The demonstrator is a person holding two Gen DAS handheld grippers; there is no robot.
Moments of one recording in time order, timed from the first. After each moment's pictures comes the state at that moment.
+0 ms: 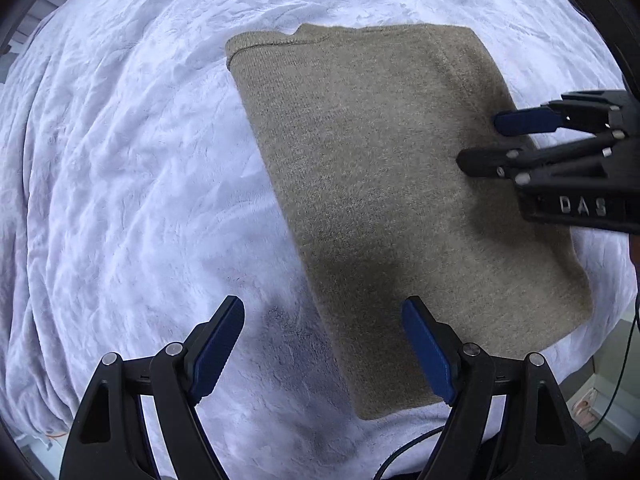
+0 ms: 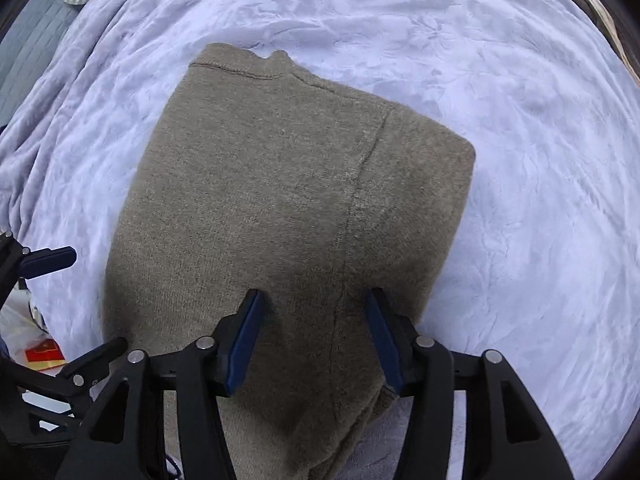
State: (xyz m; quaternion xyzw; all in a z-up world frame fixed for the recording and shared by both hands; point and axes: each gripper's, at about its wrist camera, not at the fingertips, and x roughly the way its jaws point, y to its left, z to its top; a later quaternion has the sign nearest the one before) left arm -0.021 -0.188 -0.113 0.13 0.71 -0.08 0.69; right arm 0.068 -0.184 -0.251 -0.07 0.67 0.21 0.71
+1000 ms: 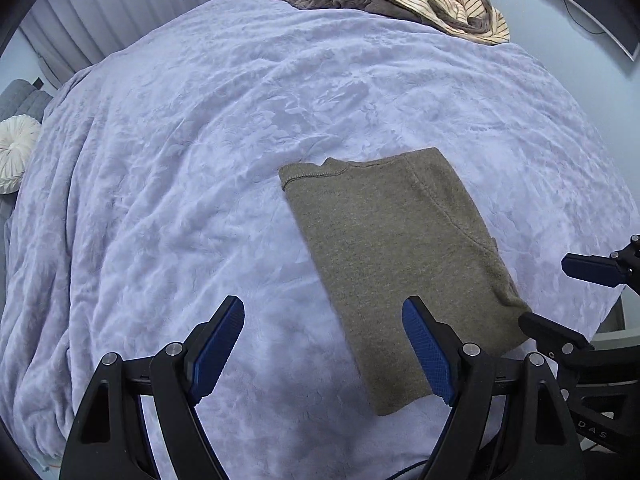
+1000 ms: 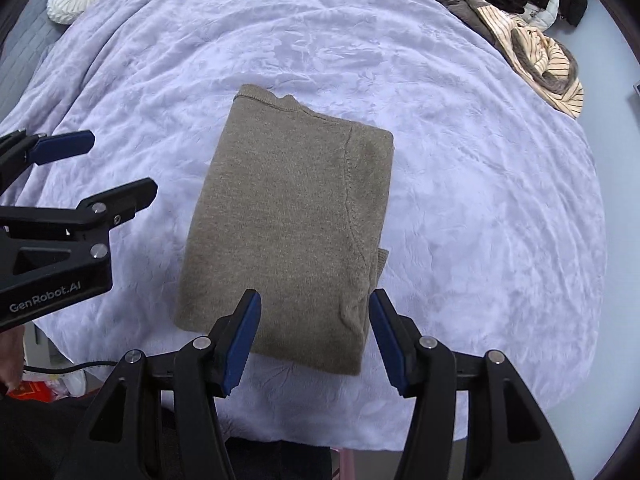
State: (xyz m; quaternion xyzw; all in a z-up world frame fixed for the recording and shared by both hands) left arm -0.042 -0.155 -0.005 0.12 0.57 -0.11 0.81; right arm -0.053 -0.160 -0.116 -0.10 0.63 0.08 0.77
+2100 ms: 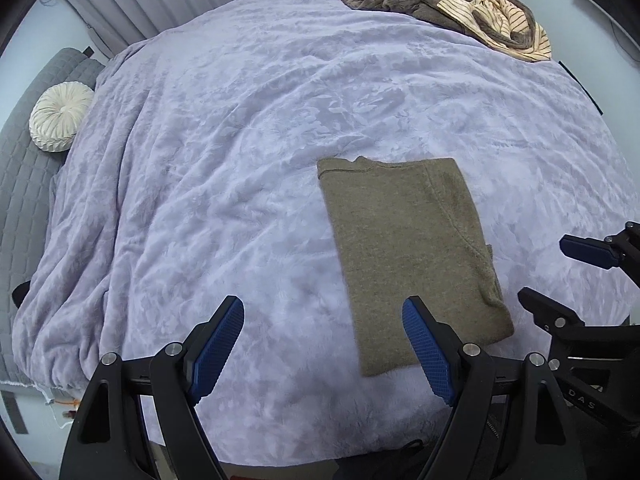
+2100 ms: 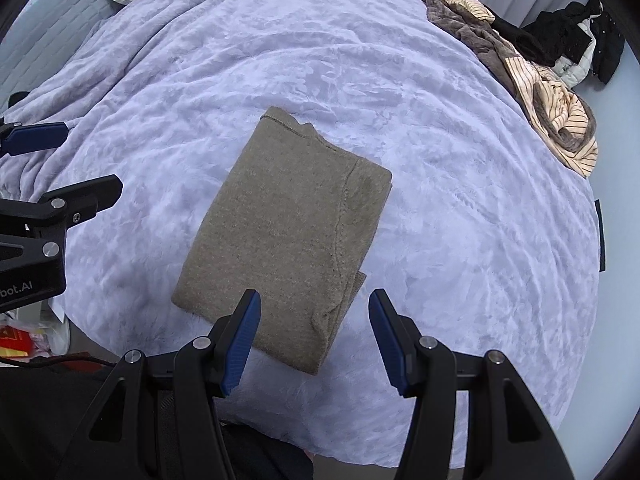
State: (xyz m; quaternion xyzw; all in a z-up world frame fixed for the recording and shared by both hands) left arm -0.070 -0.169 0.054 0.11 0.59 -0.01 0.80; right arm -0.055 -0.184 -0.080 -0.15 0.59 0.16 0.78
